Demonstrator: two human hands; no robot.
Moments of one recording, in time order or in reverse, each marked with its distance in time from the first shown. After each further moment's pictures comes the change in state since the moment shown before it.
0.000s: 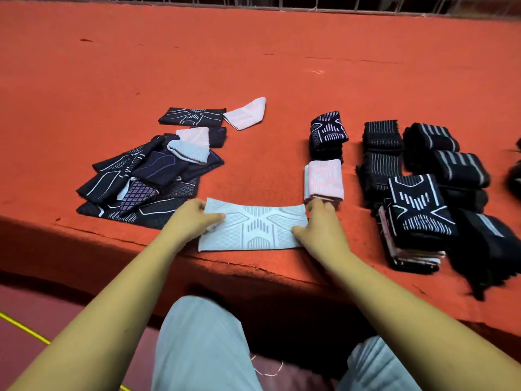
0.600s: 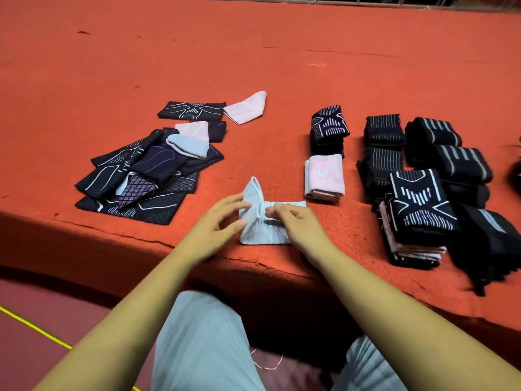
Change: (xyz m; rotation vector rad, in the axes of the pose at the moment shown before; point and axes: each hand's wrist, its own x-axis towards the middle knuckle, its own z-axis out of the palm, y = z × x) left_hand -0.020 -0.012 0.033 -0.095 -0.173 0.624; right_hand -0.001 -0.022 0.028 0.806 -0.241 -0.006
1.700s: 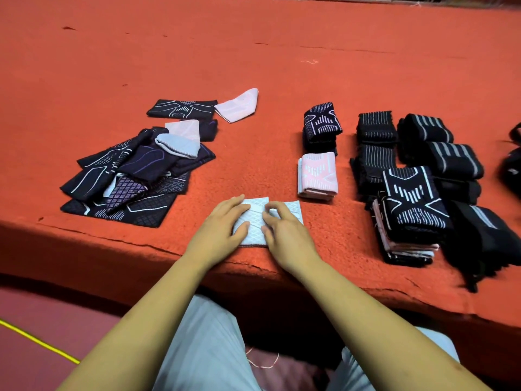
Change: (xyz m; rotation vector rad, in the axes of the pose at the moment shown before) left_hand 0.013 -0.004 0.032 0.362 0.066 -0.022; right_hand -0.018 0.006 0.002 -0.870 -0.017 -0.307
